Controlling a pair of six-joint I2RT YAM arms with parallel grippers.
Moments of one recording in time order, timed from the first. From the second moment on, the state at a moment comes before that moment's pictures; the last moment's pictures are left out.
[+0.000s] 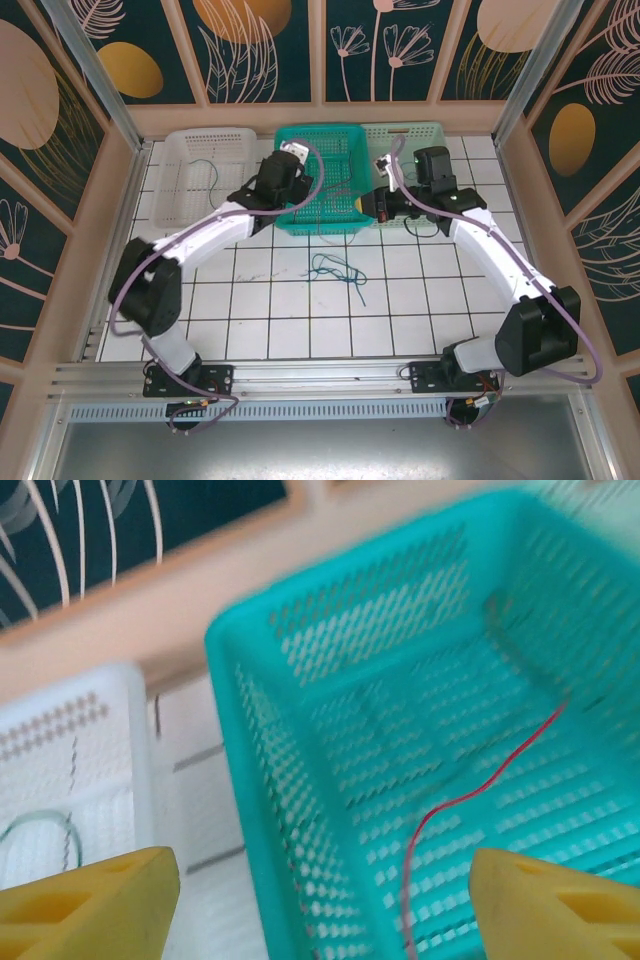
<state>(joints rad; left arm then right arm) -0.61 1.76 1.30 -0.16 -0.42 0.03 0.33 1.38 1.18 -0.51 -0.74 0.13</state>
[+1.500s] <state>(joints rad) -0.60 1.64 1.21 0.01 0.46 -0.38 0.30 1.36 1.21 -0.48 -0.94 0.15</state>
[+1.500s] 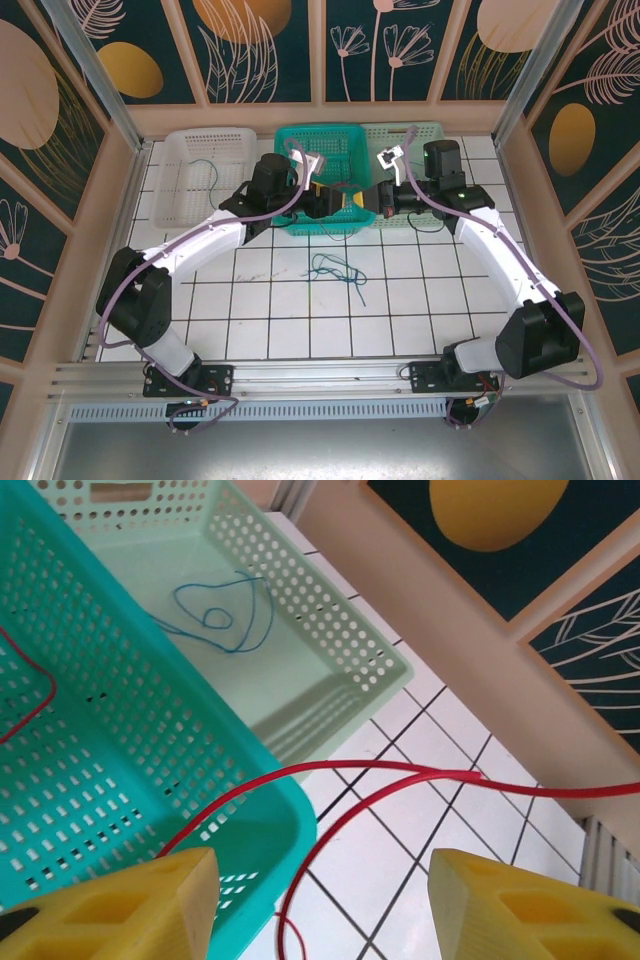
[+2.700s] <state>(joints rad) -0.61 1.46 0.80 0.55 0.26 -0.84 0.30 1.28 1.06 -0.24 -0.72 0.35</state>
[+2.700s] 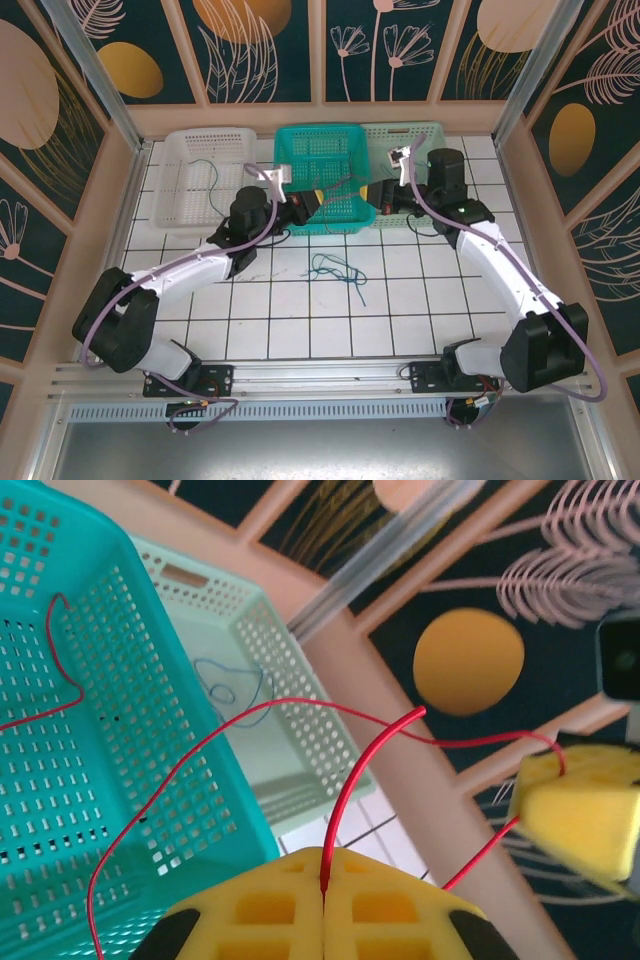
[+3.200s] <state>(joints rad) -0.59 1.39 0.70 0.73 0.01 -1.11 0.35 1.27 1.05 0.03 -0.61 0.46</state>
